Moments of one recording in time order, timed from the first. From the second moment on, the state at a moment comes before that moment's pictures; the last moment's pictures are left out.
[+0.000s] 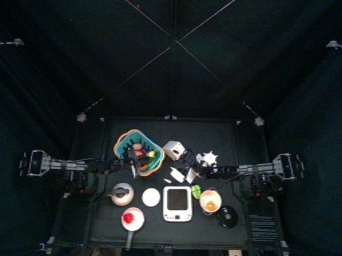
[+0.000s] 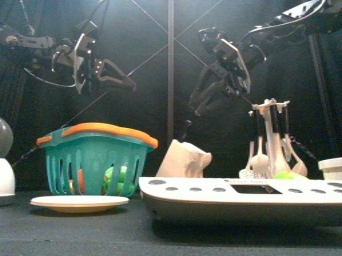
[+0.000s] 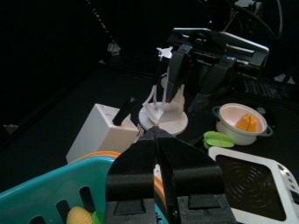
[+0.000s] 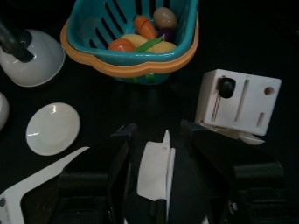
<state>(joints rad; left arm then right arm) 0.12 -0.43 1.03 -0.35 -0.51 0.22 -0.04 -0.29 0.70 -1.17 0.33 1.43</state>
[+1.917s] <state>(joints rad) 0.33 0.19 0.46 -0.69 -0.26 0.21 -0.14 -0.11 0.56 -1.22 0.47 1.43</state>
